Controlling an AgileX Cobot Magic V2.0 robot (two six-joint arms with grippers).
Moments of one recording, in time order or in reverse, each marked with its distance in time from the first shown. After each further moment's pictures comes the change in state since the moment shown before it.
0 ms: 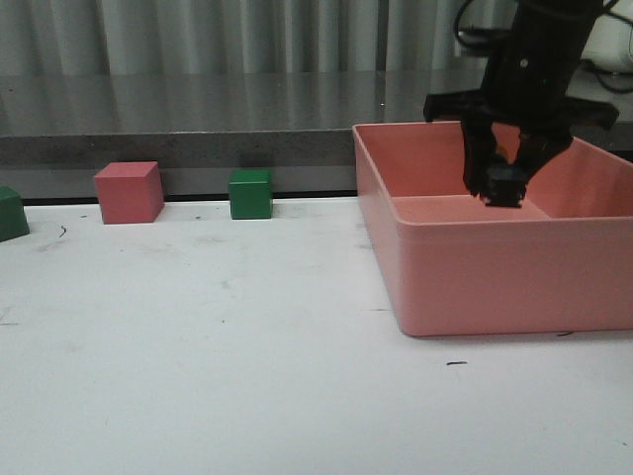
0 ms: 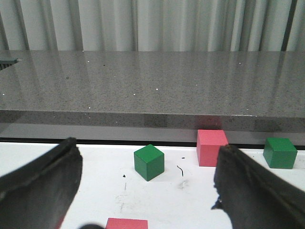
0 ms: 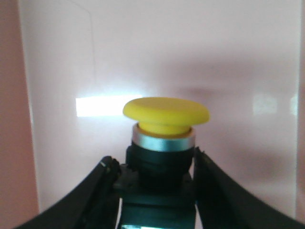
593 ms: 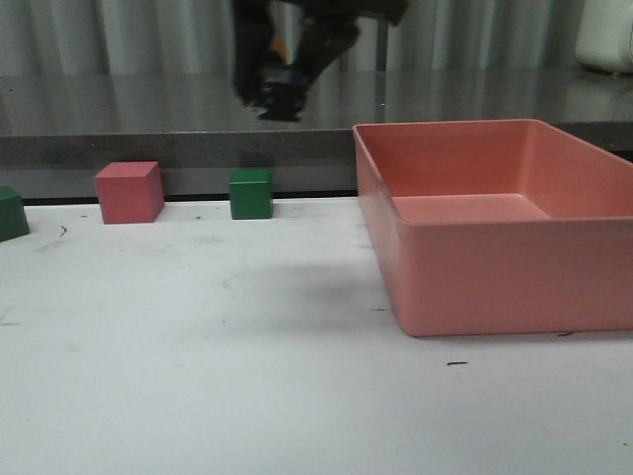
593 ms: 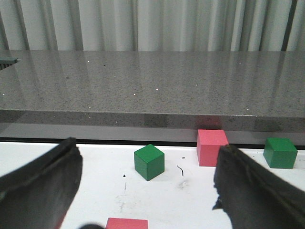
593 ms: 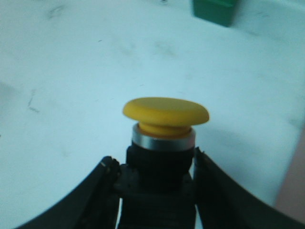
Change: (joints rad) left arm 0.000 0.000 0.000 0.000 0.000 0.000; right arm 0.453 0.026 -0.303 0.067 0.118 -0.006
